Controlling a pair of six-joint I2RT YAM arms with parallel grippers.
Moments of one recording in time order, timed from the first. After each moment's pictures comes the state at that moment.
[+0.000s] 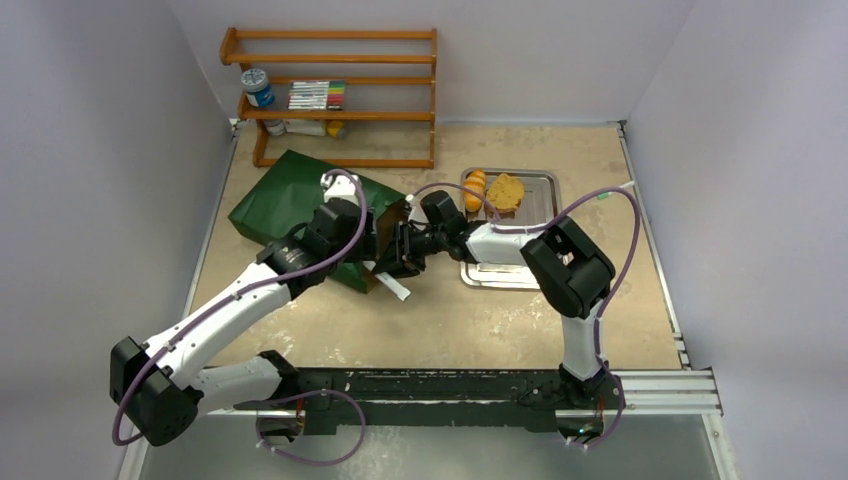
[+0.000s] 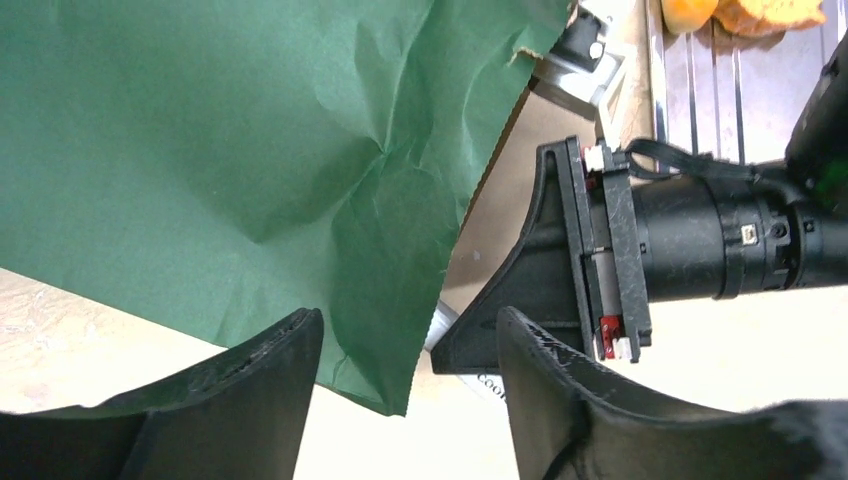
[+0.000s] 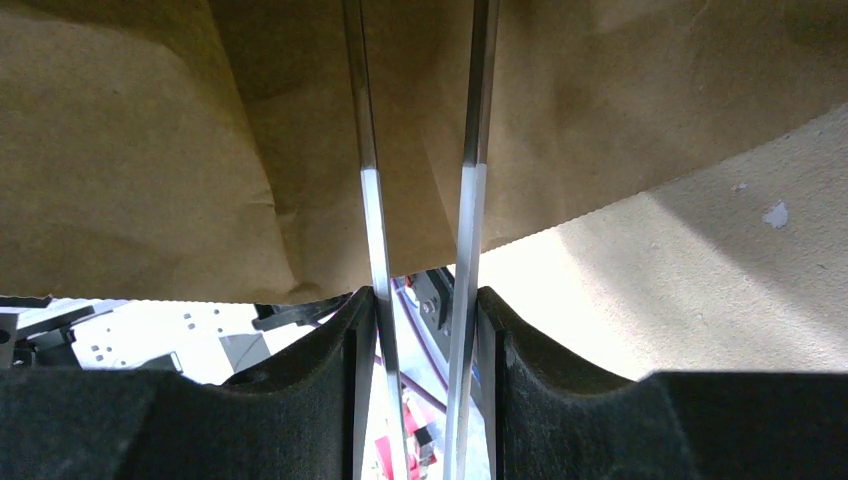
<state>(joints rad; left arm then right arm) -0.67 1.10 0.94 -0.56 -0.35 -0.50 0.73 1.97 1.15 0.15 -0.75 1.06</state>
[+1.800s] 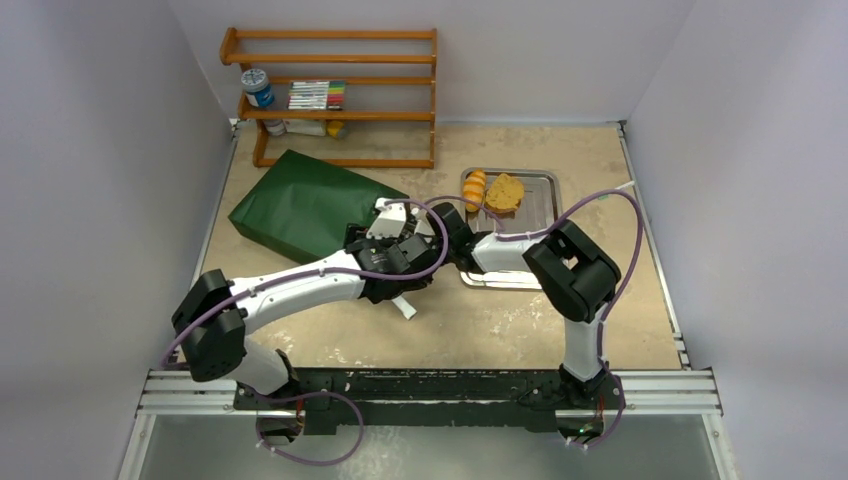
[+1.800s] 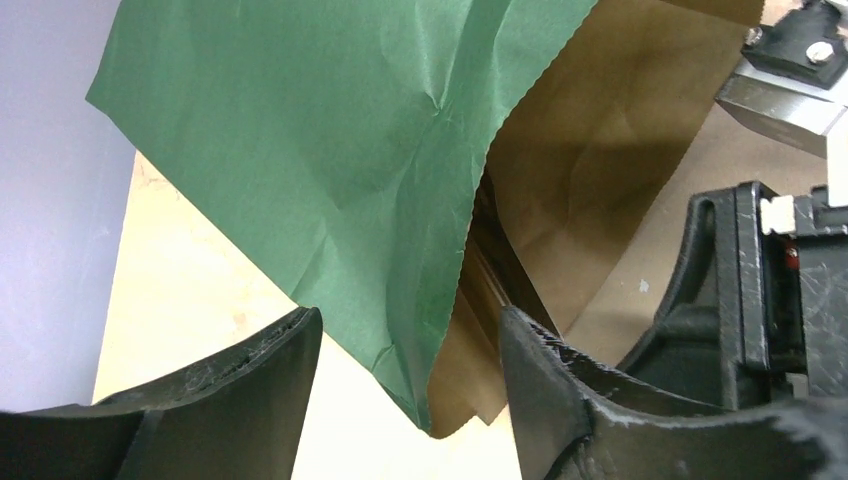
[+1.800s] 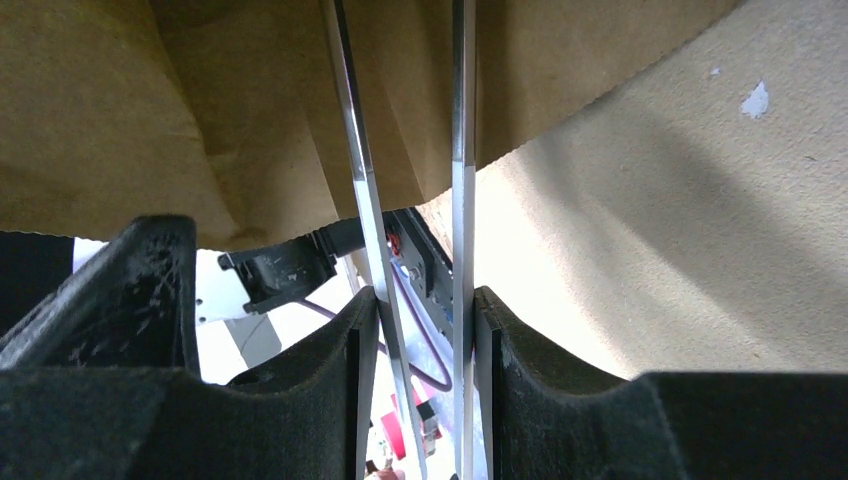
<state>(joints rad) -1.00 1.48 1.10 -0.88 -1.01 -0.76 0.73 1.94 1.03 0.19 -0.78 1.07</state>
